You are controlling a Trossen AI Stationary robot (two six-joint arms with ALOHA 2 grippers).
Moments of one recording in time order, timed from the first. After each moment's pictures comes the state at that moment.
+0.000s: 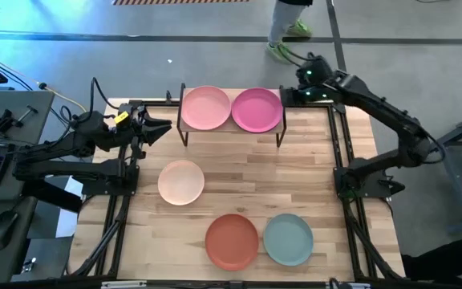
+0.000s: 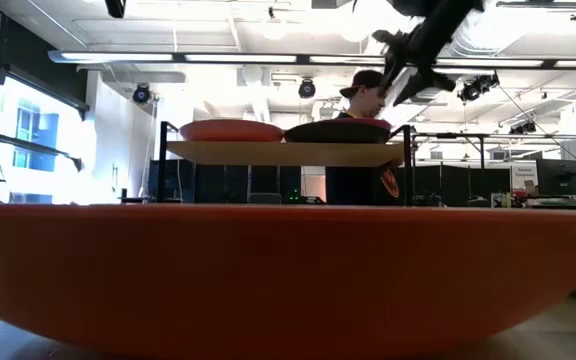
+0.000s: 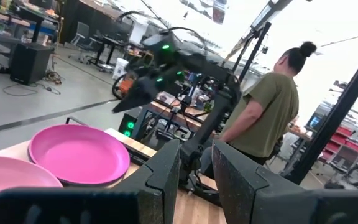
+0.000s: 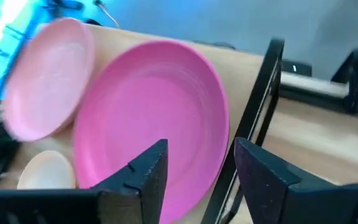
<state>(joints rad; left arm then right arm) 0.16 0.54 0.73 -0.06 -0.07 -0.41 -0.72 1.33 1.36 -0.83 -0.08 0.55</state>
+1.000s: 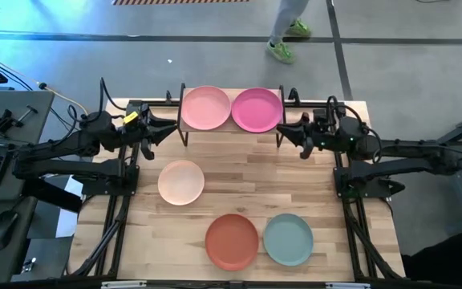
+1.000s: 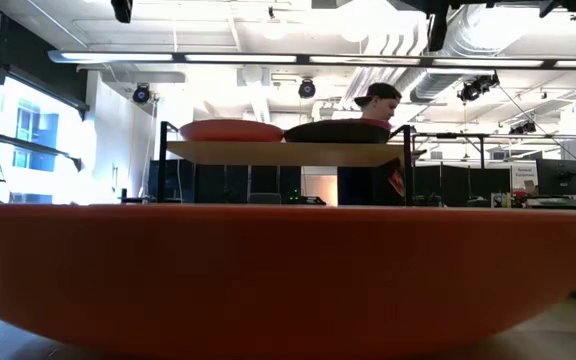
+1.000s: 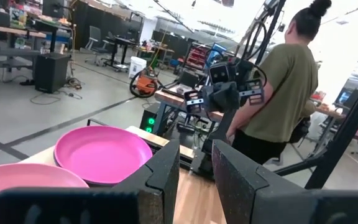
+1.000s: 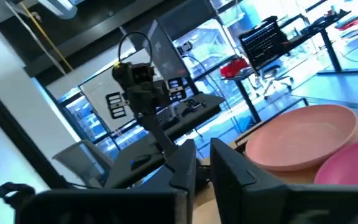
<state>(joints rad) 0.16 0.59 0.73 -0.06 -0.10 -0.27 -0.15 0.83 0.63 0.35 0.06 0.52</state>
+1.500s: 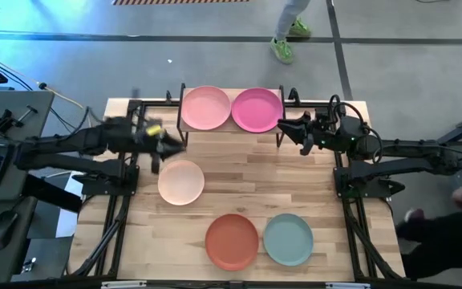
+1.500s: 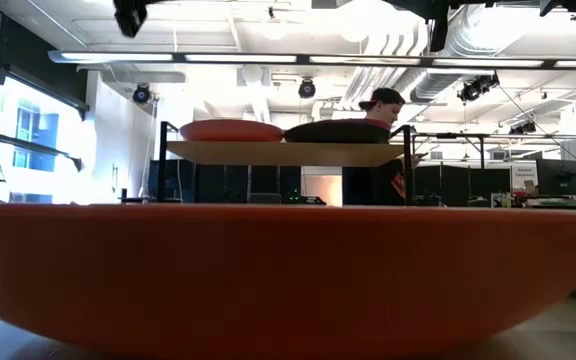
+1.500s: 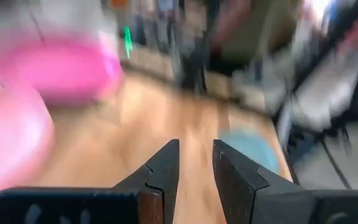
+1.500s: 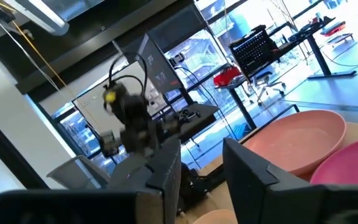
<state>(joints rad) 0.05 0.72 0.80 -0.36 0.00 -0.30 -0.15 0.83 0.63 0.37 0.11 0.55</state>
